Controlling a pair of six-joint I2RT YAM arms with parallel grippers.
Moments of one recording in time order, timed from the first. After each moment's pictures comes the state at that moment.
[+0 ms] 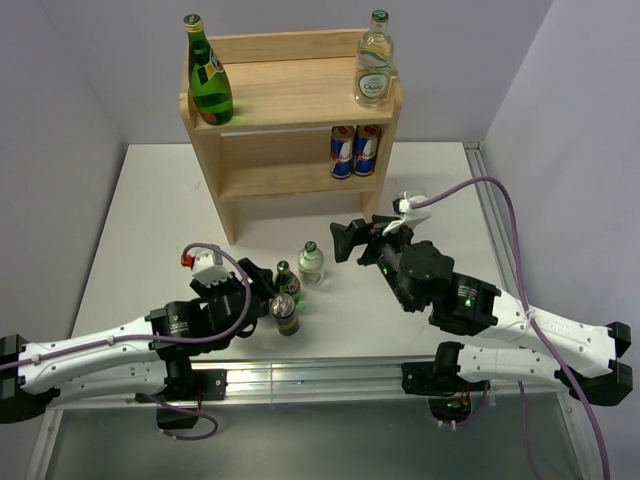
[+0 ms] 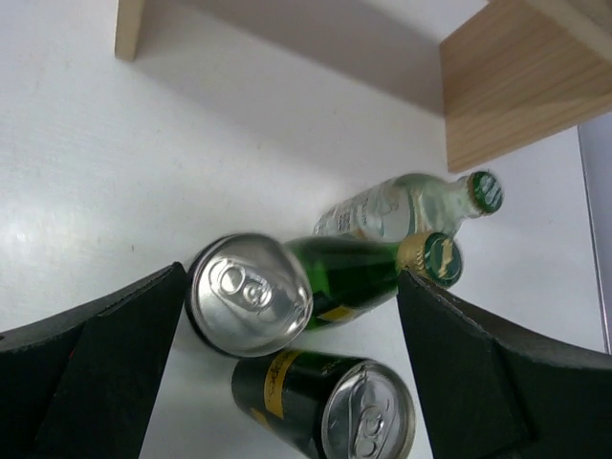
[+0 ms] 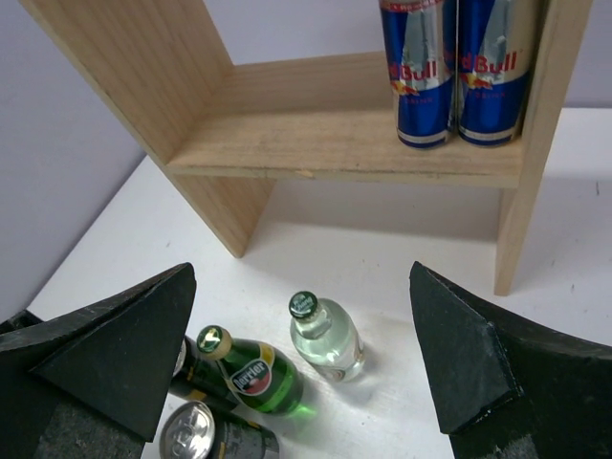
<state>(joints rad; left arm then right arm) -1.25 0.80 0.65 -0.59 -1.00 -1.25 1.19 0.87 0.98 -0.17 0.81 0.33</state>
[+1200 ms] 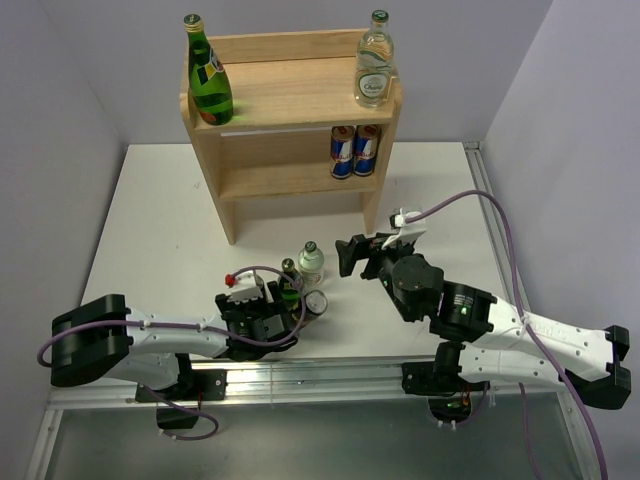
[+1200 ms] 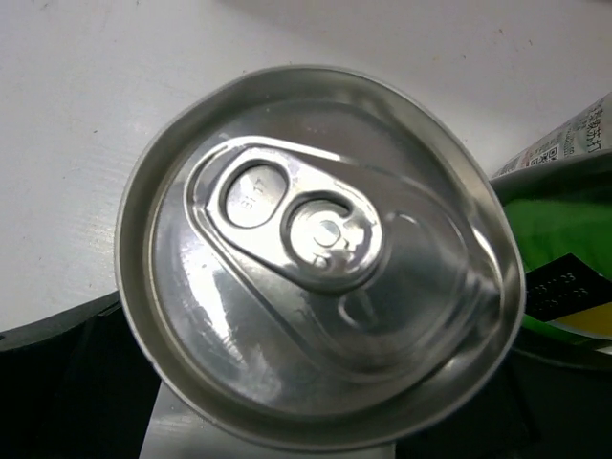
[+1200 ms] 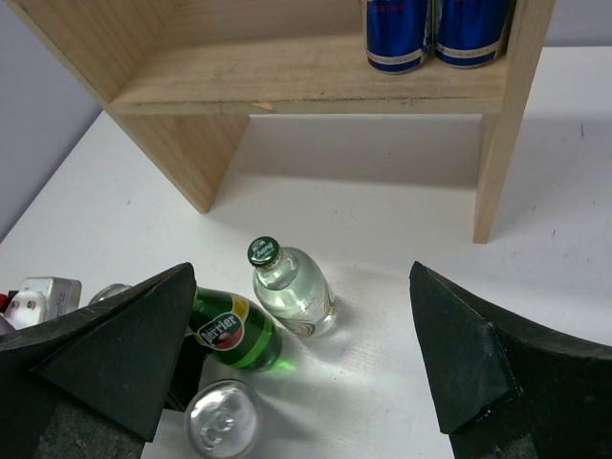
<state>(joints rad) -1.29 1.30 0.50 -0.41 -1.12 -1.38 1.19 0.81 0.84 -0.24 0.82 0.41</state>
